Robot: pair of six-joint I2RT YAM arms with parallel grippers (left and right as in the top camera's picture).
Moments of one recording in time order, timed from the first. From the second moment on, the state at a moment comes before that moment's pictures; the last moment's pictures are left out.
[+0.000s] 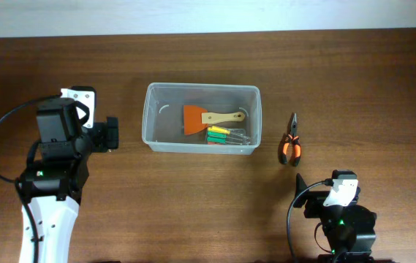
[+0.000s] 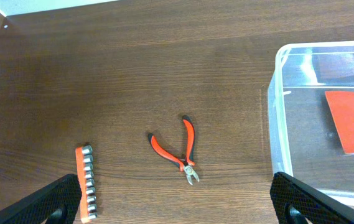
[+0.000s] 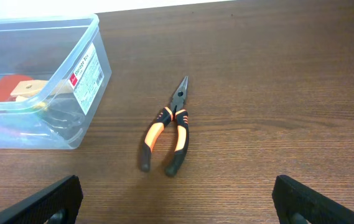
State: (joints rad) left arm 0.05 1.14 1.05 -0.63 -0.11 0.14; right arm -0.01 0.09 0.14 -0.44 -0.05 0.08
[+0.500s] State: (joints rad) left arm 0.02 1.05 1.04 -0.63 -0.11 0.14; right arm -0.01 0.09 0.14 -0.44 -0.05 0.08
